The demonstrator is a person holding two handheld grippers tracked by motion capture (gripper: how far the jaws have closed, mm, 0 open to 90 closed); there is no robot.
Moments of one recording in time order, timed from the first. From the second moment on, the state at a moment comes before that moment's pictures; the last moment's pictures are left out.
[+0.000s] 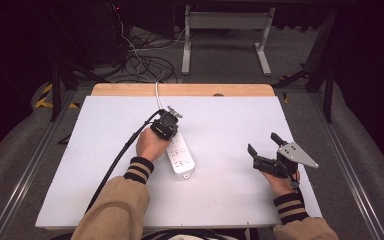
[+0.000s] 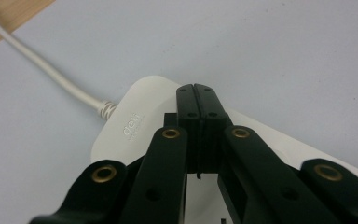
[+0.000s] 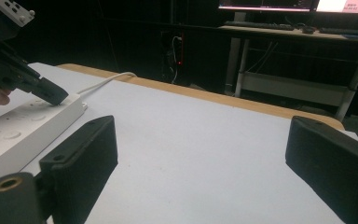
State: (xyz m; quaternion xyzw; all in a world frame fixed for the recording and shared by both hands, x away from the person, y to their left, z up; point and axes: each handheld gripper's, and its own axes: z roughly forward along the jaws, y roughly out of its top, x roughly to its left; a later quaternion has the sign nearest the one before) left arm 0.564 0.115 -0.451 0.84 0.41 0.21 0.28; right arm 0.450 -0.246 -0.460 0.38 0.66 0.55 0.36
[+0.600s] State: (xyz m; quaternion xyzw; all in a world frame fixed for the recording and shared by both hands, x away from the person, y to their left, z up) left arm 0.563 0.115 -0.453 0.84 0.41 0.22 0.27; right arm 0.449 -0.245 -0.460 0.38 0.66 0.55 0.36
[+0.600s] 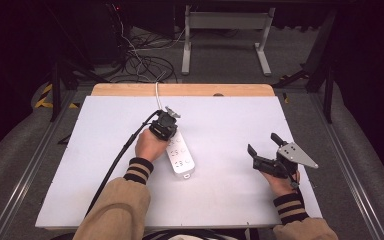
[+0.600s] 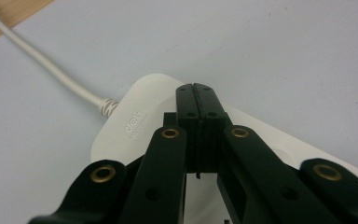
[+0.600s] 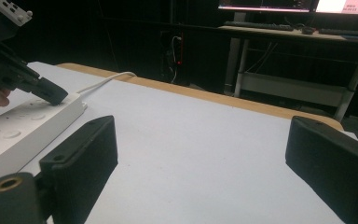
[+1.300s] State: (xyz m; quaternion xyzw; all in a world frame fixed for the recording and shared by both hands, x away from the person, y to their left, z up) left arm 0.561 0.113 -0.454 0.84 0.42 0.23 0.27; right arm 0.450 -0.245 -0.461 0.38 0.66 0.54 0.36
